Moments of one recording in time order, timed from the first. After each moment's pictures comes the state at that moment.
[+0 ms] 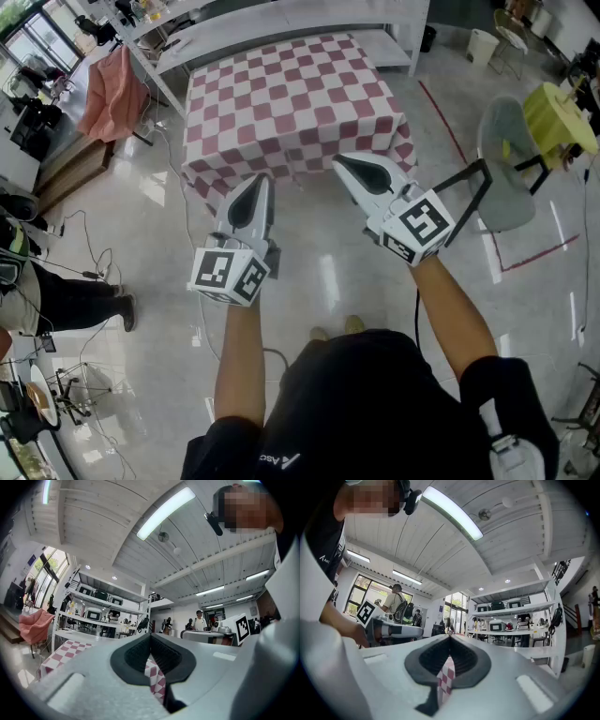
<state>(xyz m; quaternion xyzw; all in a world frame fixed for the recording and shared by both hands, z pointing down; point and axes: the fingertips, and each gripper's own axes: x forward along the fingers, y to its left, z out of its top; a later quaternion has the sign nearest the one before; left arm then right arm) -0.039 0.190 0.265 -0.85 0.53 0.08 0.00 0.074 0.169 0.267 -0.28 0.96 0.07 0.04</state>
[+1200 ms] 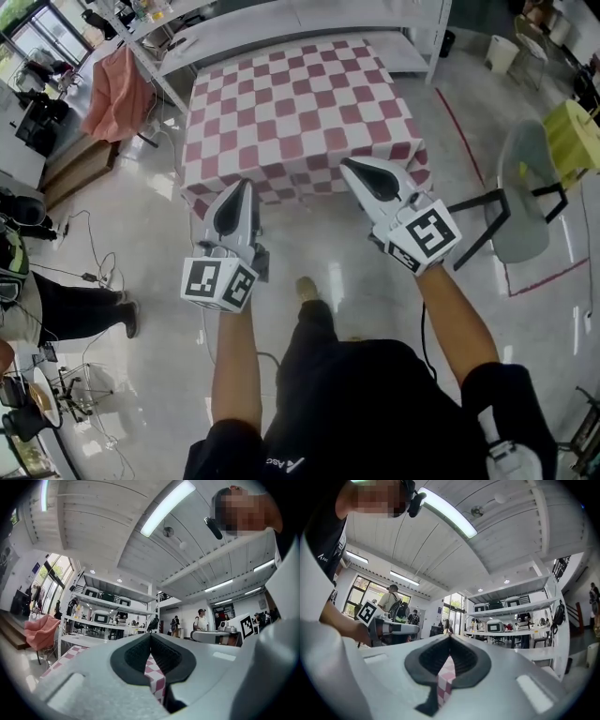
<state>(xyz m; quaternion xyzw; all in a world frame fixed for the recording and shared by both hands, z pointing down) -0.073 0.057 0.284 -0.82 0.57 0.08 0.02 0.077 0.029 0.292 -0.28 0.95 0.07 0.06</state>
